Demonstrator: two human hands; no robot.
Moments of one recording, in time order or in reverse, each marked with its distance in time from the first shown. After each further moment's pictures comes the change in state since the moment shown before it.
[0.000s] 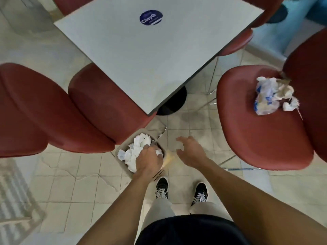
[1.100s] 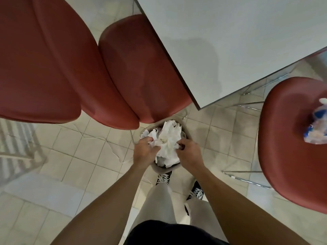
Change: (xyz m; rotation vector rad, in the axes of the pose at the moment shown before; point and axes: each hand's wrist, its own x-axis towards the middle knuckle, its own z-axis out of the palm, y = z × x) left_hand 0.049 -0.137 -0.002 -0.647 0.075 -0.429; right_hand 0.059 -0.082 0.114 0.106 -0.025 -0.022
